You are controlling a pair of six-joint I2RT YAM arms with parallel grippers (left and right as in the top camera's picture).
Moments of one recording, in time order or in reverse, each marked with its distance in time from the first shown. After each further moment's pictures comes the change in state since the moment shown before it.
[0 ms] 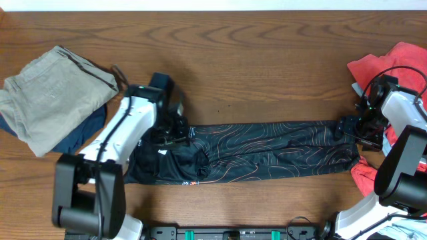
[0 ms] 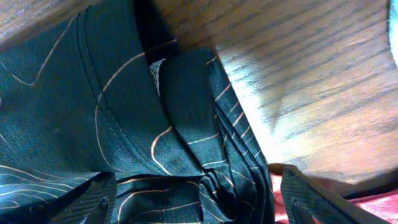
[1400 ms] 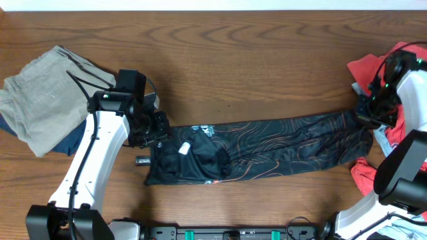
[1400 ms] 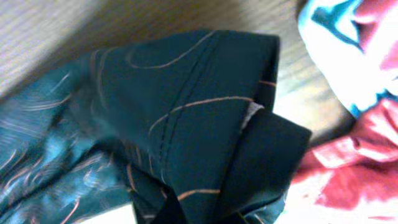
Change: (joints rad) left arm 0.120 -0.211 0.000 -0.055 -0.056 0.000; right arm 0.019 0.008 0.337 -0.336 -0.029 0.038
